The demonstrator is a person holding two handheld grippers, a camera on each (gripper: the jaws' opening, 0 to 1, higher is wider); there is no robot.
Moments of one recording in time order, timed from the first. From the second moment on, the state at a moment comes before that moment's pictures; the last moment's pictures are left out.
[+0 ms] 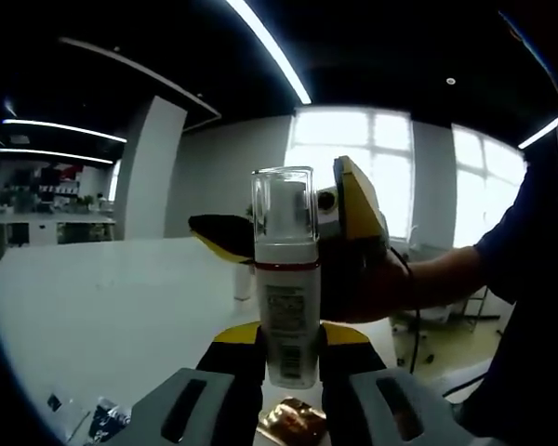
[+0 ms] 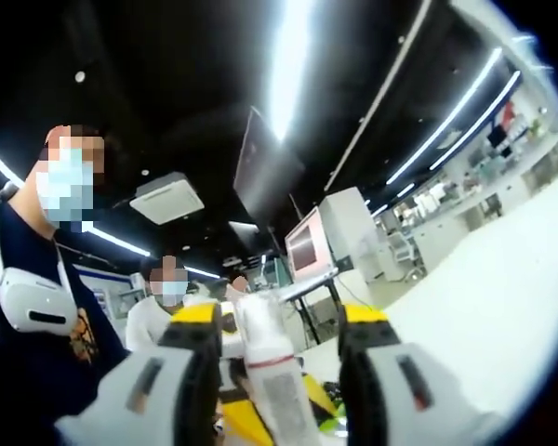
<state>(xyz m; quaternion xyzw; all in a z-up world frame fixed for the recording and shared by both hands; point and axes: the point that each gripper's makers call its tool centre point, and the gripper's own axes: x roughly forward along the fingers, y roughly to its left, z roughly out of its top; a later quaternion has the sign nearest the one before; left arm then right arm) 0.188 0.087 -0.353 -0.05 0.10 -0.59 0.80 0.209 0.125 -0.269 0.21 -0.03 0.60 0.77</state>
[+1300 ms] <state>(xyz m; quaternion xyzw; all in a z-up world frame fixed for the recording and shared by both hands) 0.198 0.080 -0.365 -0.02 0.10 -0.57 0.81 0.212 0.096 -0.293 -0.05 -0.03 0.32 0.95</state>
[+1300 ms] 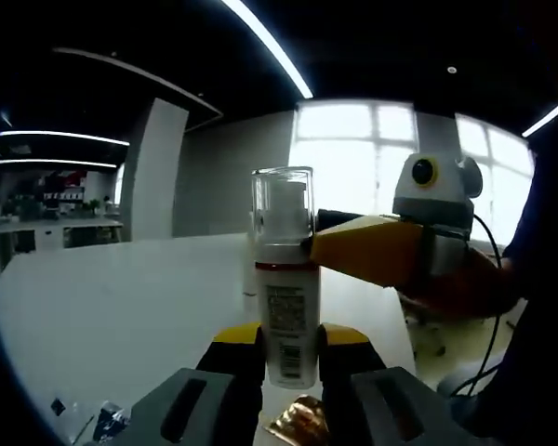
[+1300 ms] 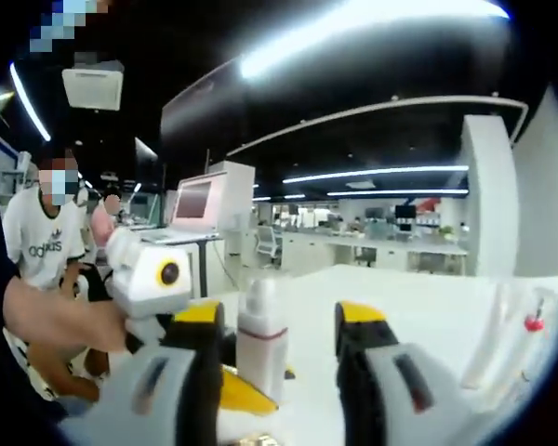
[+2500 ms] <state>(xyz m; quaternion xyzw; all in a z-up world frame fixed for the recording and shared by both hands) 0.213 0.079 -0.375 -0.01 0.08 -0.54 0.84 0.219 0.101 -0.286 -0.02 -0.05 0.21 0.98</state>
